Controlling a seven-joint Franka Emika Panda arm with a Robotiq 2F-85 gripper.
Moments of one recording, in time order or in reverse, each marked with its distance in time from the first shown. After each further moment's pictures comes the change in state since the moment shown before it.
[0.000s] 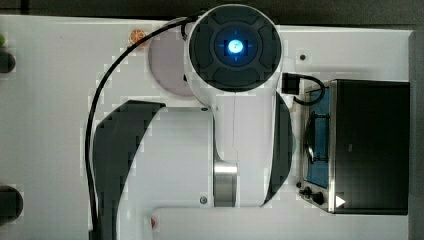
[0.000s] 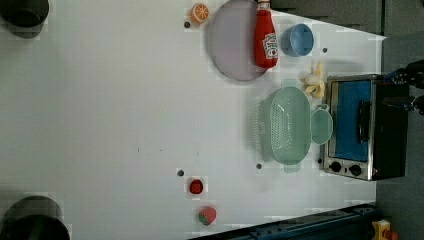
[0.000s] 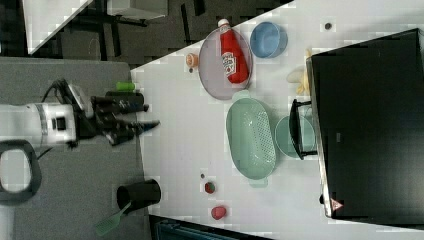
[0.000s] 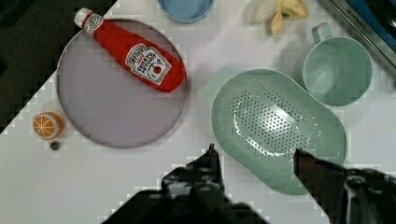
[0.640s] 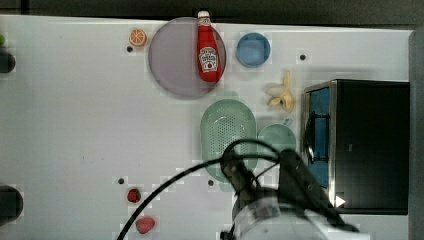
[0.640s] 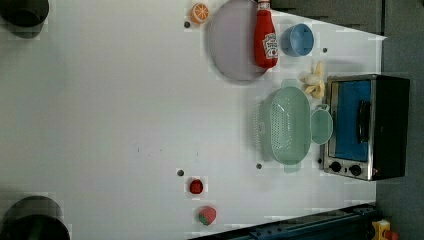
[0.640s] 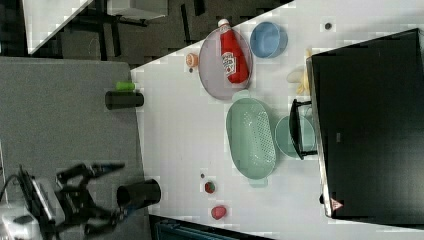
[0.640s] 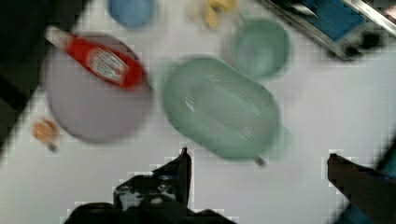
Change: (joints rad) arm -0.005 -0.504 -0.076 -0.310 -0.022 -0.018 0.048
